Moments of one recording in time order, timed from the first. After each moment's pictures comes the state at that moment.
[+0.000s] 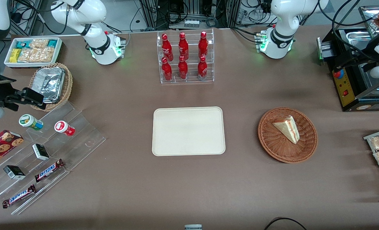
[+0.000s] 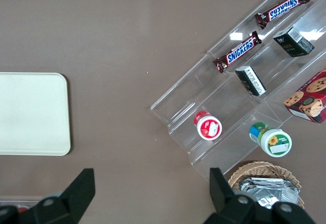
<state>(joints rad) 0.08 -0.11 -0.08 -1.61 -0.01 1.37 0.00</state>
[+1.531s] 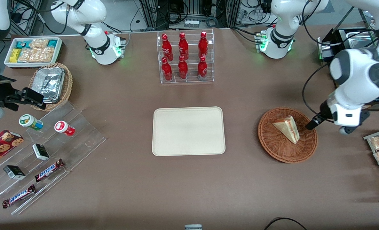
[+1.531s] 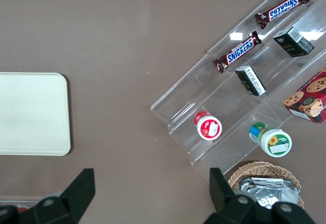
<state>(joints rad) 0.07 0.06 -0.08 -2.19 0.01 2.29 -0.71</state>
